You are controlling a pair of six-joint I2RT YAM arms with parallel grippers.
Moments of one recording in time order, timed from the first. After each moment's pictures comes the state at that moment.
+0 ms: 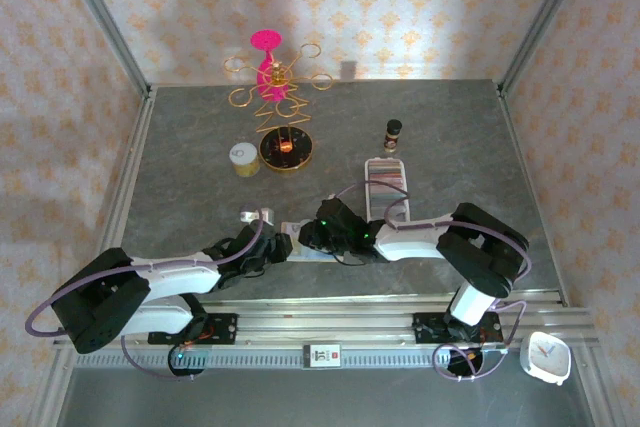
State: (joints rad) left arm -0.75 1.24 0.25 0.20 -0.11 -0.91; right arm 0.97 1.67 0.73 0.17 -0.11 1.13
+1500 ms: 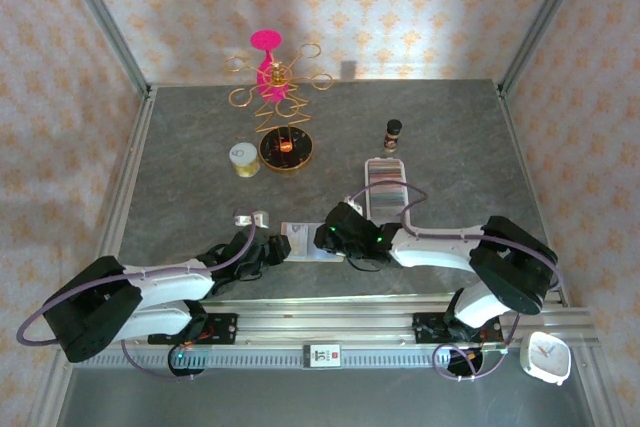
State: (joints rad) left arm -0.75 1.17 0.19 0.26 -0.11 -0.95; right arm 0.99 1.50 0.68 -0.06 0.06 1.11
